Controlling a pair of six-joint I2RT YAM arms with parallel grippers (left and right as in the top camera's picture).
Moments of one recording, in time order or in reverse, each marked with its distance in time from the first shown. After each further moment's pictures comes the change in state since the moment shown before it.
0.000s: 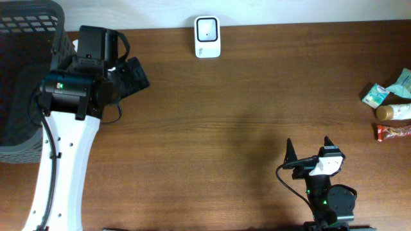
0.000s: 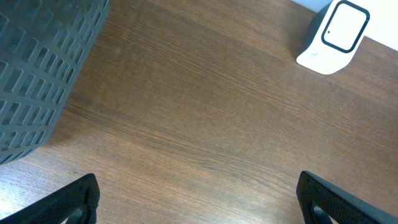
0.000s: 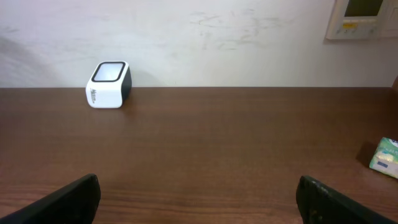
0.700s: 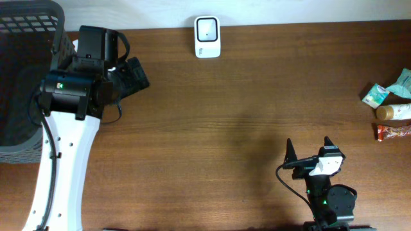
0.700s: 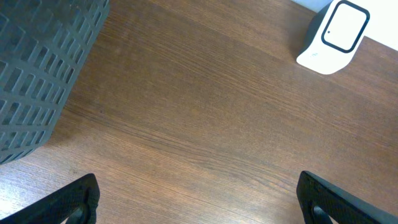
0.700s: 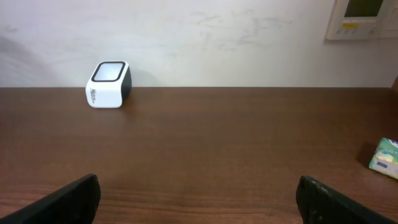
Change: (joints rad) left arm 0.000 0.000 0.000 0.000 0.000 0.000; right arm 0.000 0.000 0.000 0.000 0.000 -0.003
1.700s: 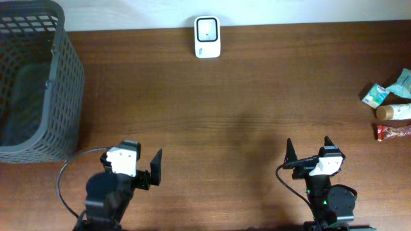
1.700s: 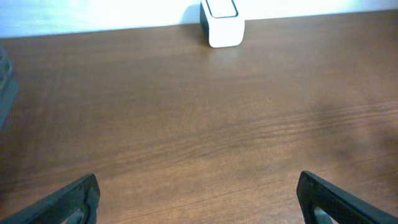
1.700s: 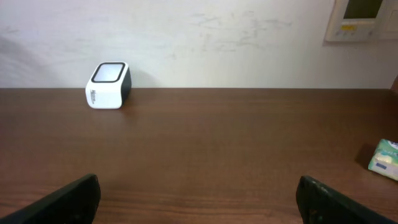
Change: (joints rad) left arm 0.000 -1.165 -1.463 0.896 0.261 0.515; right arm -0.001 -0.004 0.000 0.000 0.000 0.000
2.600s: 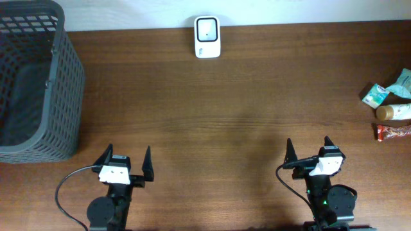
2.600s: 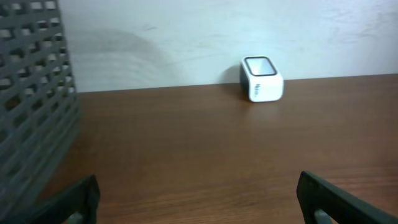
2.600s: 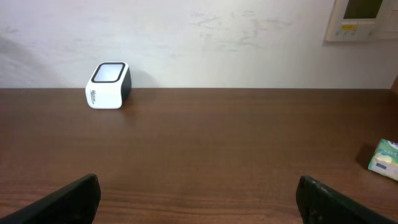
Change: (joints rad) left arm 0.120 -0.357 -0.336 0.298 -0.043 0.031; right arm 0.000 0.000 0.000 0.000 0.000 0.000
